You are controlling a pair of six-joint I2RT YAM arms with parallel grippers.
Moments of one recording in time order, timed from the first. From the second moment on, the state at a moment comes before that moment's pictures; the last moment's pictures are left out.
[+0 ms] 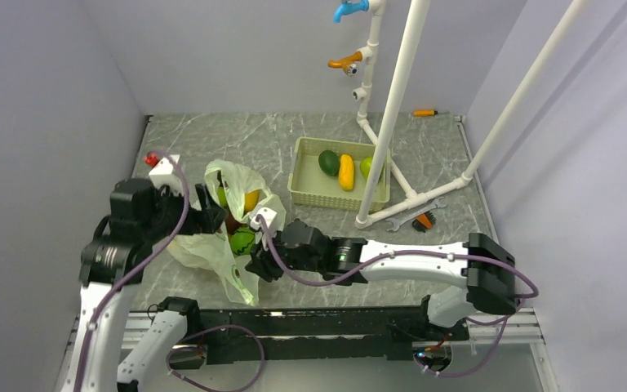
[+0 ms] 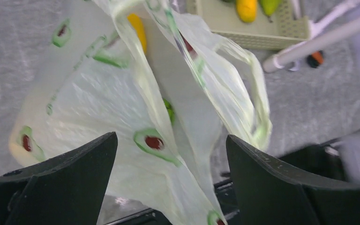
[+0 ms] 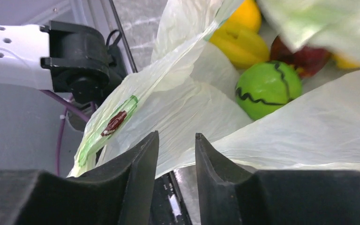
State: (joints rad) left arm -0.14 0.76 1.13 -0.94 0.25 -0.22; right arm 1.30 1.44 1.01 0.08 0.00 0.25
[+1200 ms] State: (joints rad) left arm -0.14 0.40 0.75 -1.16 0.23 -0.36; right arm 1.20 1.88 1.32 0.15 -0.02 0.25
